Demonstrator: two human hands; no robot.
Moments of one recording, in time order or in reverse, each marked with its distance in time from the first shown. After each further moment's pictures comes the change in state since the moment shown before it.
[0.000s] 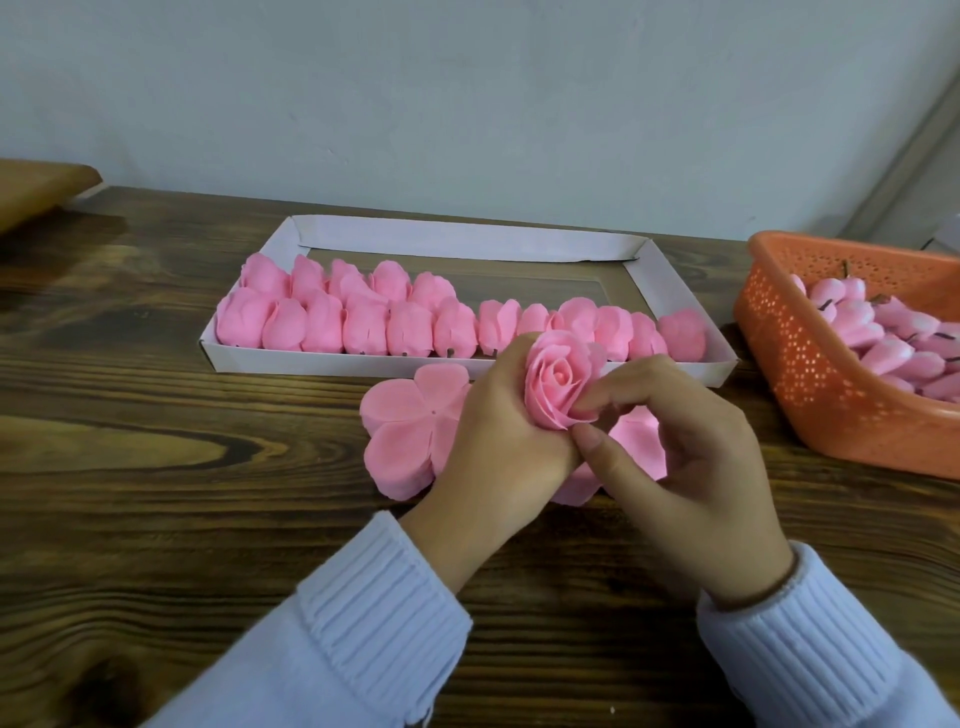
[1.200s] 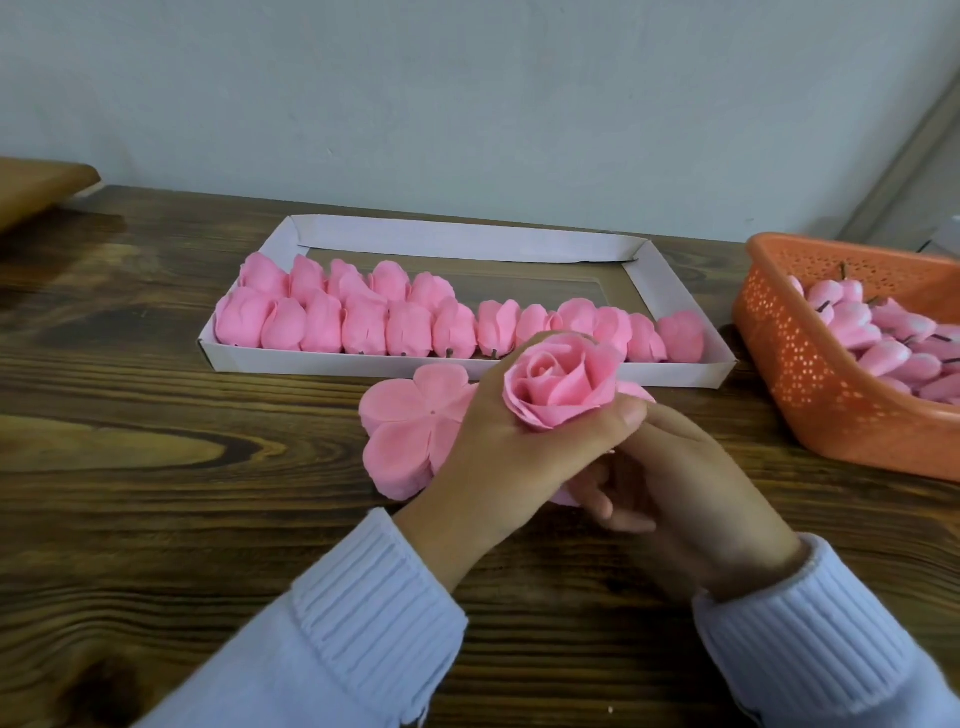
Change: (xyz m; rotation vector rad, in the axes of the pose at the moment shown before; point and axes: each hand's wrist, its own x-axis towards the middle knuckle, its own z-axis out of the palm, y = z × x) left_hand -0.011 0.015 -0.007 -0.219 -0.242 -0.006; right_hand 0.000 -0.001 0.007 0.855 -0.139 0.808
